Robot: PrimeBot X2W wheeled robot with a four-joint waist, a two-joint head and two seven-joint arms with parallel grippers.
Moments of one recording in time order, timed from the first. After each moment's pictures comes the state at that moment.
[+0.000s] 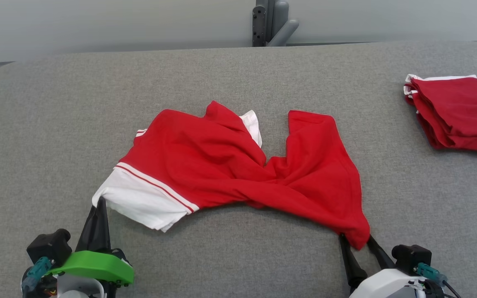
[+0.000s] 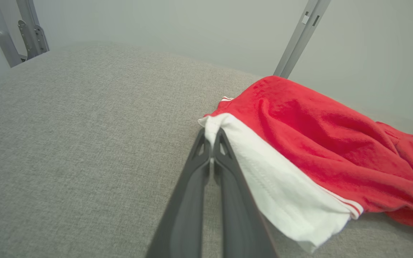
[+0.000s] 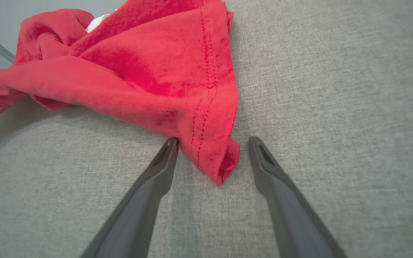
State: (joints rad) left arm -0.12 0.11 -0.04 0.39 -0.41 -0.11 -0.26; right arm -0.05 -0.05 0.16 0.52 0.38 0.13 -0.26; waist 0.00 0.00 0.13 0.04
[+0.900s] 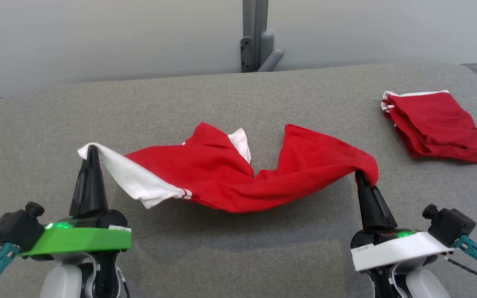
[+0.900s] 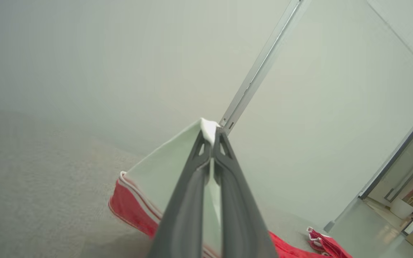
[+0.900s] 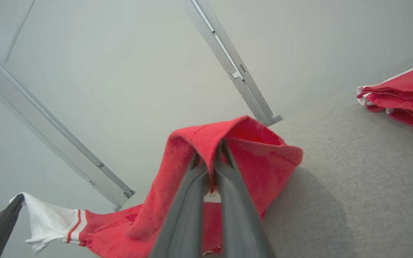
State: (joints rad) left arm -0.13 0.07 -0.06 0.11 -0.64 -0.13 -0.25; right arm -0.04 -0.05 0.19 0.07 0.65 0.13 -0.26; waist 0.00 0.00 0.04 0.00
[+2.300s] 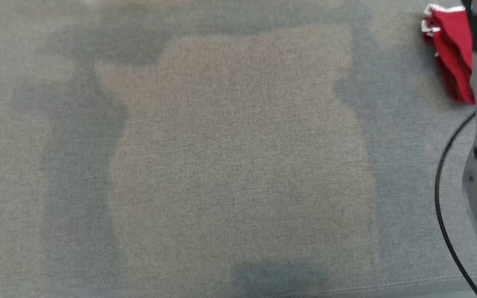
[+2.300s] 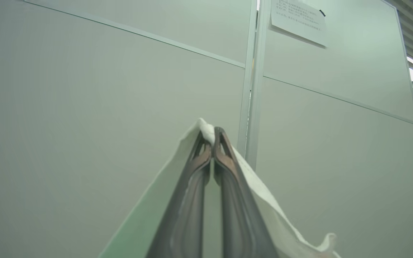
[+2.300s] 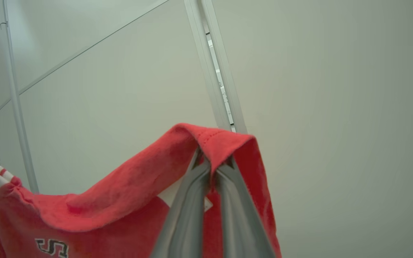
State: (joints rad) left arm -1.49 0.24 -0.08 0.36 -0.56 -0.08 -0.12; right arm -1.35 -0.12 0.08 0.41 0.52 0.13 -0.11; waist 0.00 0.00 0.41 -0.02
